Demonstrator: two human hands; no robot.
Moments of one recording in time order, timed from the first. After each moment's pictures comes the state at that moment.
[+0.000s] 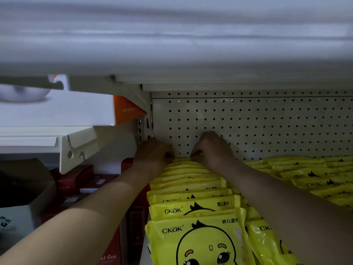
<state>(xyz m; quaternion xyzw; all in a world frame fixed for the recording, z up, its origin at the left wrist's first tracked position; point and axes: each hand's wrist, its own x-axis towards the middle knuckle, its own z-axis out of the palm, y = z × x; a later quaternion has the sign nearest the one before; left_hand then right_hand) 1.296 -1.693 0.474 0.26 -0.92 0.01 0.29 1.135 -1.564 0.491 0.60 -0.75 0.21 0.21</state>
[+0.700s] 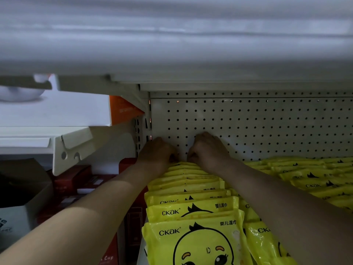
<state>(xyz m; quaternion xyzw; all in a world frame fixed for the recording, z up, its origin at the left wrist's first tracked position) 1.282 -1.692 0.476 0.24 -0.94 0.06 0.25 1.134 -1.573 0.489 0.63 -0.73 0.15 0.22</state>
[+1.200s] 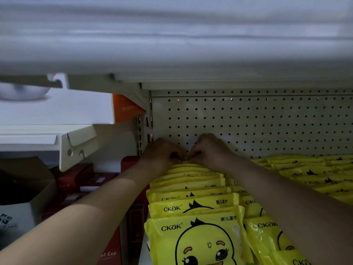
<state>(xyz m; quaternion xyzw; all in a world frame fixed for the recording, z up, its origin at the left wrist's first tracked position) 1.287 -1.678 0.476 0.19 -0.94 -0.05 0.30 1.125 -1.564 0.488 0.67 -0.70 0.24 0.13</state>
